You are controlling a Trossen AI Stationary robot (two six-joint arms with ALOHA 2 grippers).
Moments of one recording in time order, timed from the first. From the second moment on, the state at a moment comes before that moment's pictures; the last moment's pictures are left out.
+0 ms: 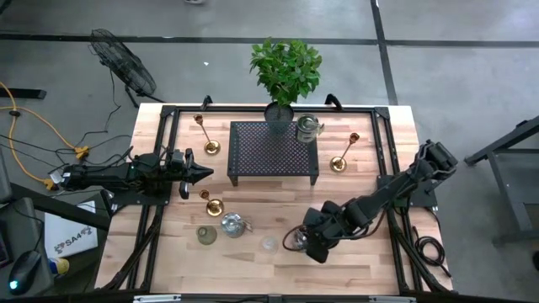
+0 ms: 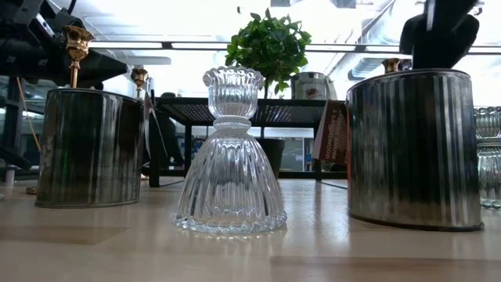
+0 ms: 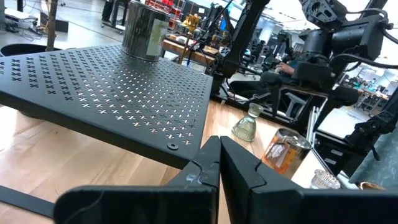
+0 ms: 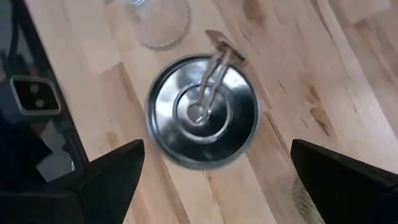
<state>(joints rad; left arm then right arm) 0.00 0.01 0.05 -0.03 -0.10 -0.35 0.56 1.64 1.24 -0.76 0.13 1.00</state>
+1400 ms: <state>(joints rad) 0.00 0.01 0.05 -0.03 -0.10 -0.35 0.60 1.48 0.82 -0.17 0.19 0.38</state>
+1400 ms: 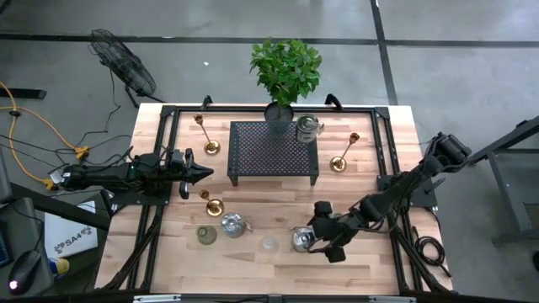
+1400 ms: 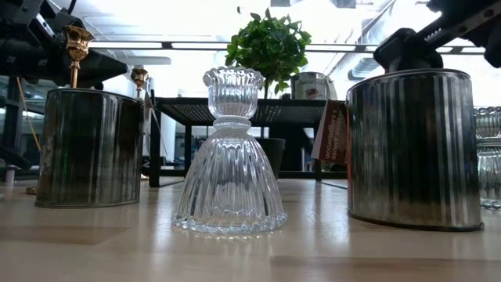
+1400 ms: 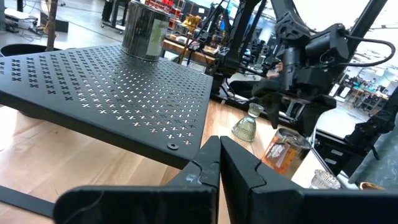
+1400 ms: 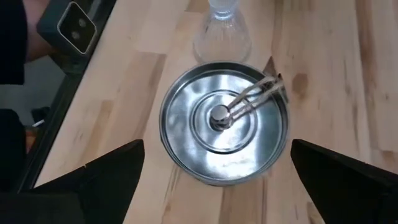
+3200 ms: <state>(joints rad) 0.00 0.01 0.05 -0.03 -0.10 -0.35 0.52 1.58 0.75 0.10 0.07 0.06</state>
